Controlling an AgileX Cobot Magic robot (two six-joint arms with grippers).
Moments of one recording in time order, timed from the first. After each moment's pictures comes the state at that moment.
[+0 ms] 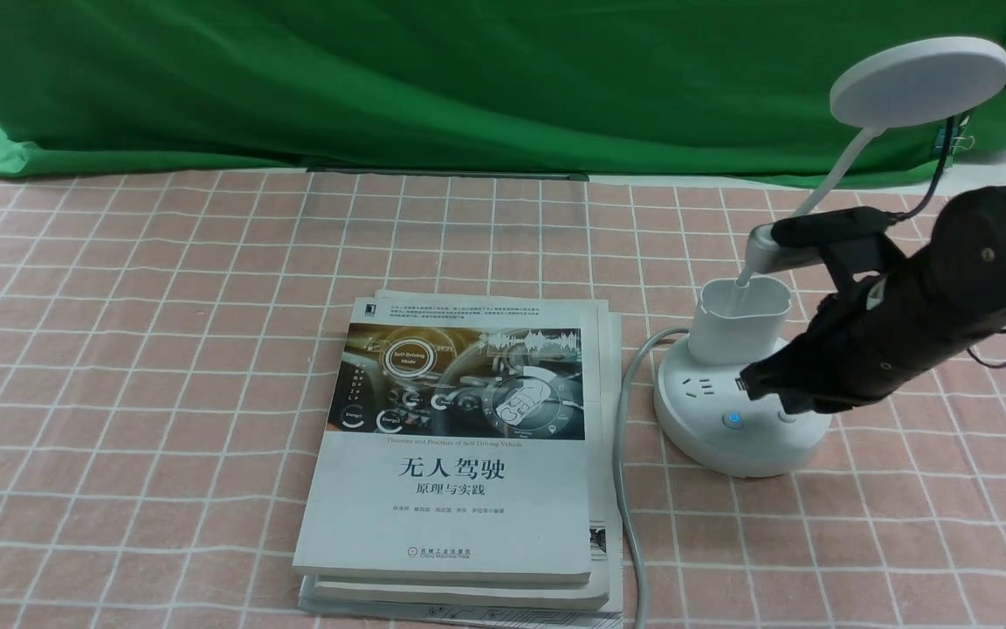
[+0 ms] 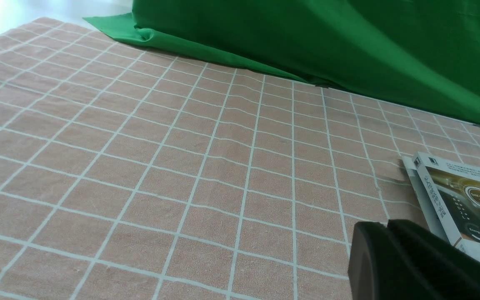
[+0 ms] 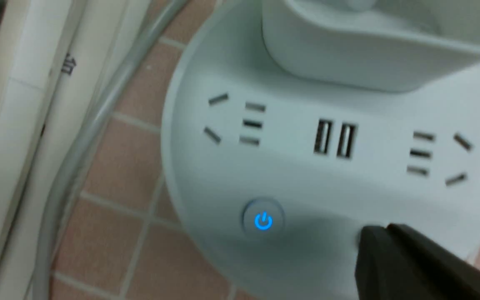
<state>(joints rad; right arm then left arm) 0.30 1.76 -1.11 0.09 0.59 -0.10 0.06 0.00 0.01 0.04 0.24 -0.21</state>
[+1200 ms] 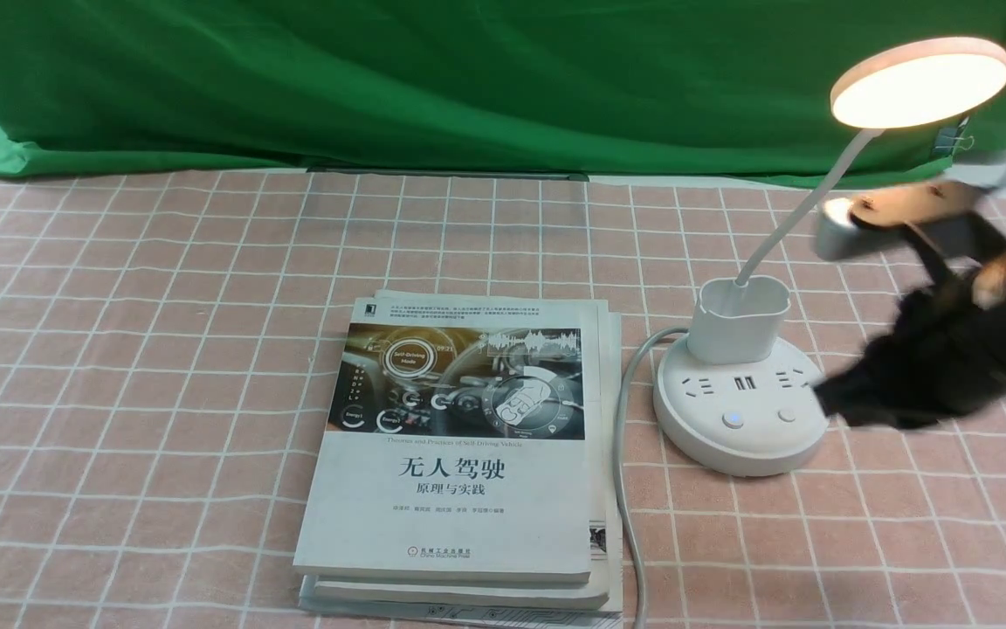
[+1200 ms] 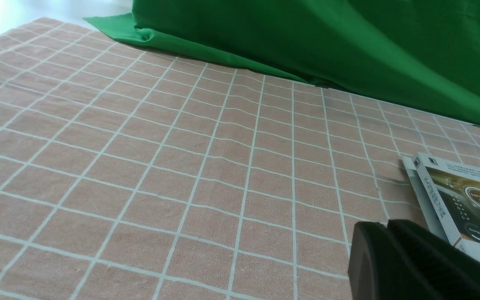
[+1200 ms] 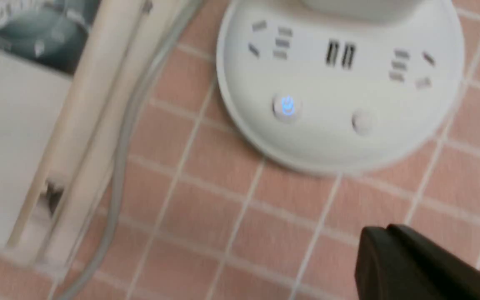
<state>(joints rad) 0.31 1.41 -0.97 0.10 0.77 -0.10 0.06 0.00 0.01 0.04 0.24 -0.21</state>
